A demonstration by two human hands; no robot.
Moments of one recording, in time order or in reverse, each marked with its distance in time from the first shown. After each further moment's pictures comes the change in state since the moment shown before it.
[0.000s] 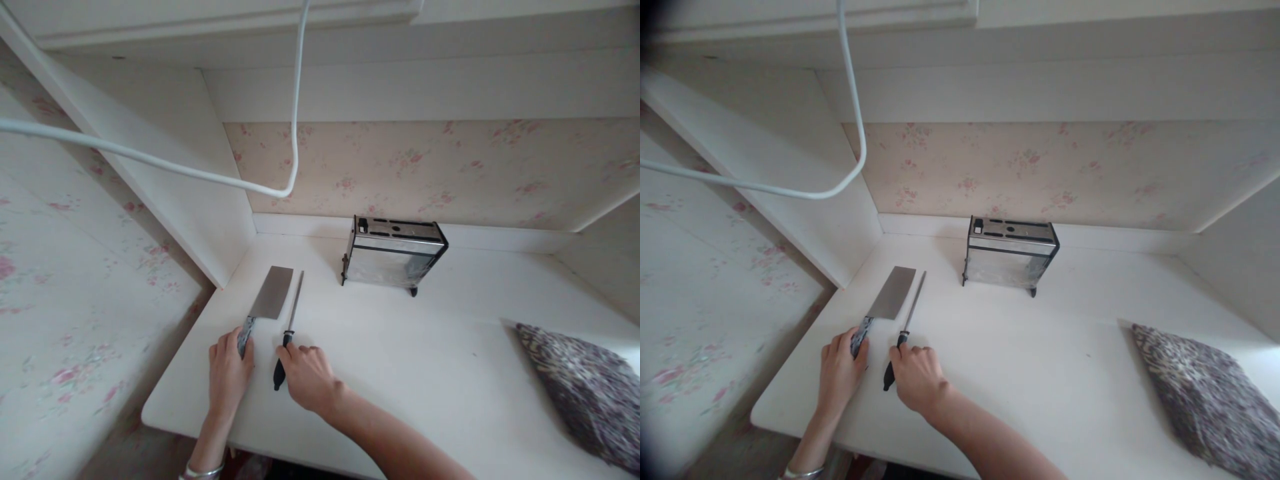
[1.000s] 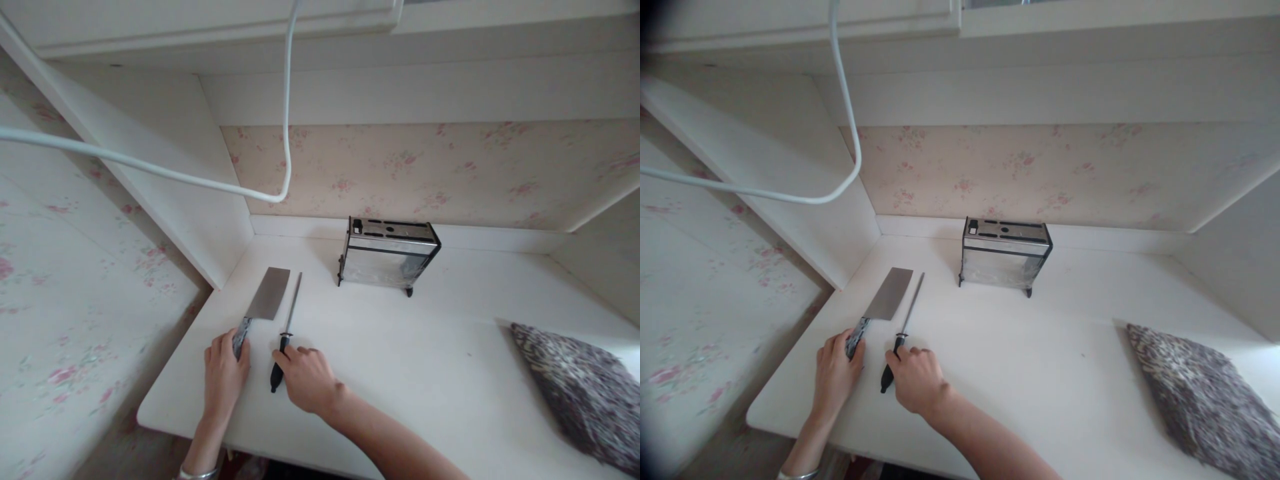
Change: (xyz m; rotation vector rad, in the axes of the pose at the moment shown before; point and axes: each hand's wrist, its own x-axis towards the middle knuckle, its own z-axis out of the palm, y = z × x) left_hand -0.001 0.003 0.000 -0.046 0.038 -0.022; right_hand -0.012 0.008 -0.003 0.017 0.036 -0.044
